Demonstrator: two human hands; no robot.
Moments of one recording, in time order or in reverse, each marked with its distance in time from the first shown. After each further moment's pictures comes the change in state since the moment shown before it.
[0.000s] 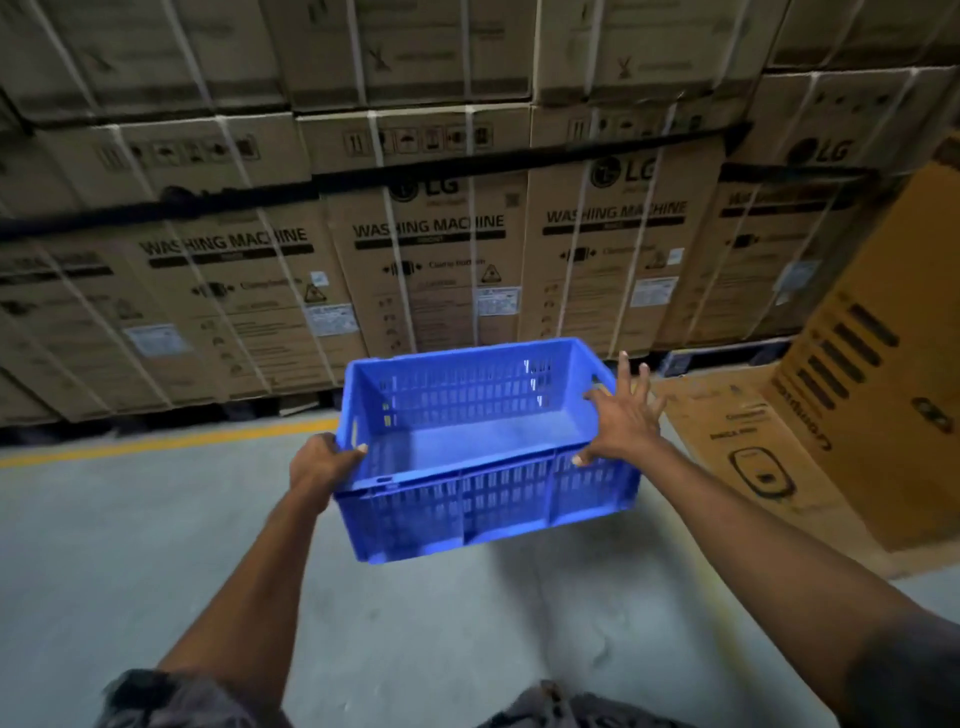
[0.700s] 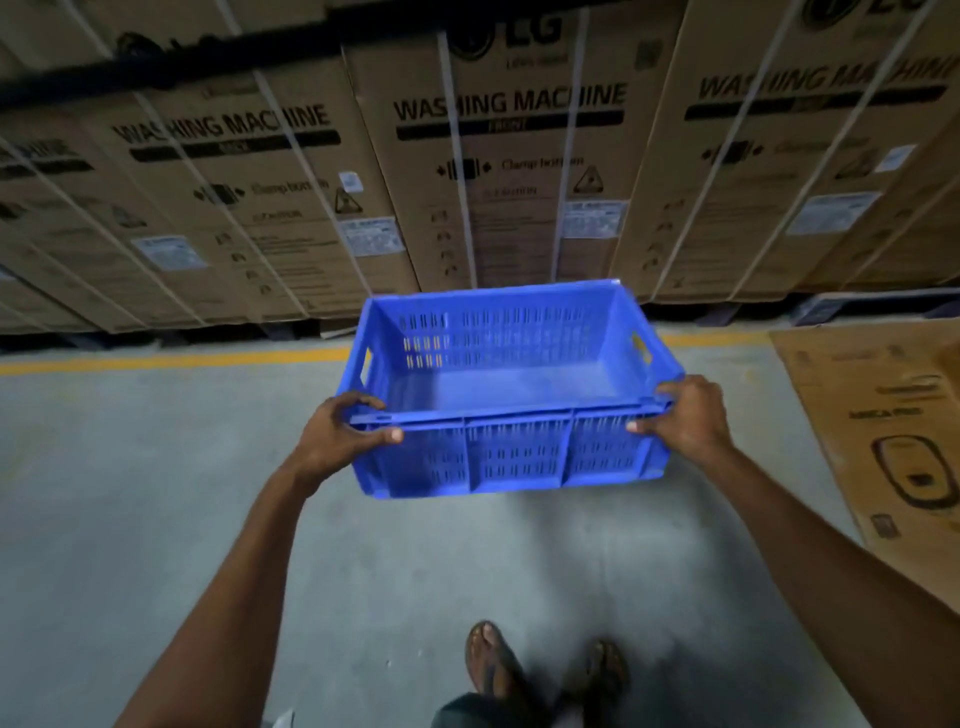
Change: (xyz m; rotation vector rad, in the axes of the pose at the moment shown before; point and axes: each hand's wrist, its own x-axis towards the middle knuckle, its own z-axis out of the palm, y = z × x) left_hand 0.200 -0.029 0.034 -0.244 -0.160 0.095; right_hand 0.244 -0.057 0.150 0.444 0.017 0.058
